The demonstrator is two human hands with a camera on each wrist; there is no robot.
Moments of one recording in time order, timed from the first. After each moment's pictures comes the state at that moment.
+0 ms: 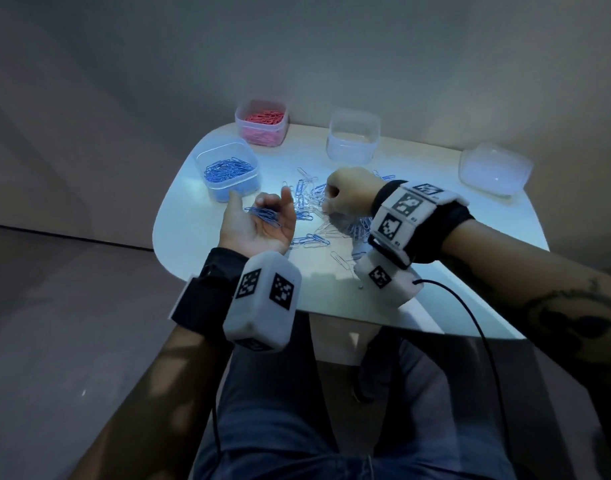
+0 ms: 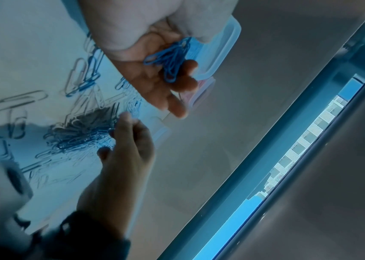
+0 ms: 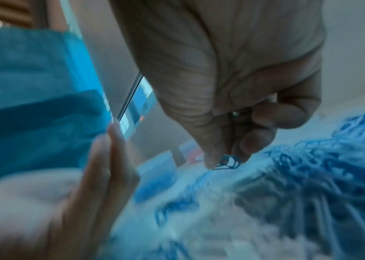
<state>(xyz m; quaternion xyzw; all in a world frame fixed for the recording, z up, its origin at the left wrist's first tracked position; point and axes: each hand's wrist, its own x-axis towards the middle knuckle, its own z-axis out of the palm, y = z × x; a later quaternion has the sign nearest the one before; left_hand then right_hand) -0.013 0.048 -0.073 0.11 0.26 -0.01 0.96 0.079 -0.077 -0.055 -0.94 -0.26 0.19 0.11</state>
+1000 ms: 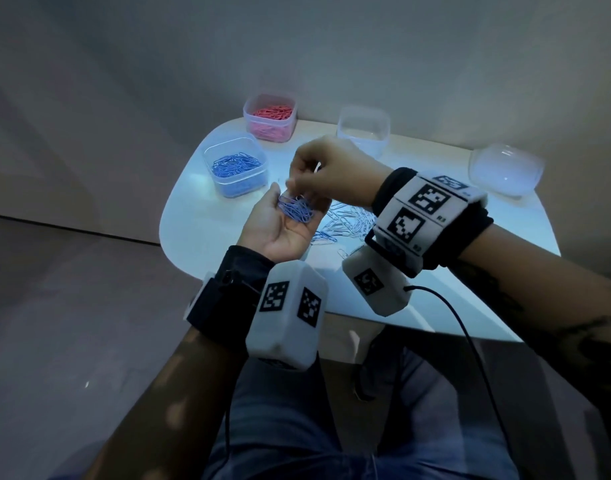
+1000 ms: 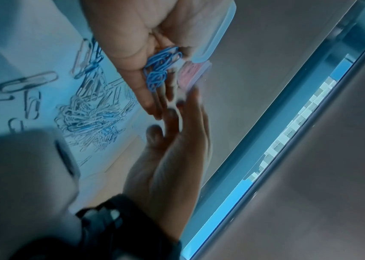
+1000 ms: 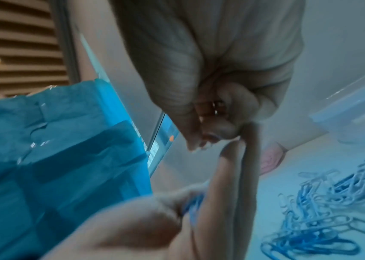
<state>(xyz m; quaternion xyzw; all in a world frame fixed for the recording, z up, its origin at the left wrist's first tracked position) -0.013 0.030 -0.062 0.17 0.23 -0.04 0.96 0.049 -0.055 -0.014 -0.88 -0.33 0.15 0.30</state>
